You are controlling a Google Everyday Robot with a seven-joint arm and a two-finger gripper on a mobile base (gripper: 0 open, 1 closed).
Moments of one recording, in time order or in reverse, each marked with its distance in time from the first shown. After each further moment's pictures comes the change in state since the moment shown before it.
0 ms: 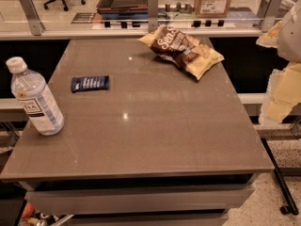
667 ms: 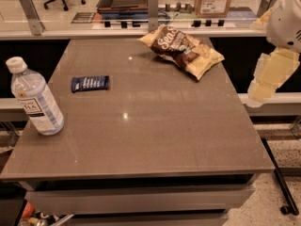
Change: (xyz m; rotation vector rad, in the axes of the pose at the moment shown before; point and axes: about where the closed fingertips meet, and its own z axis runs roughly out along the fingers) arm -0.014 -0.037 0.006 0.071 -0.043 0.009
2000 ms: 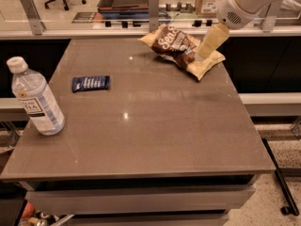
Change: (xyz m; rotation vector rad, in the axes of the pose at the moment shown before) arm -0.059 -0.161 0.117 0.106 -0.173 0.210
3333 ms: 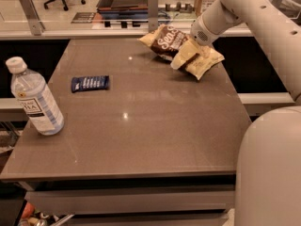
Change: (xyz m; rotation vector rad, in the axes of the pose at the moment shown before) arm -0.025 -0.006 0.131 -0.149 -0.094 0.072
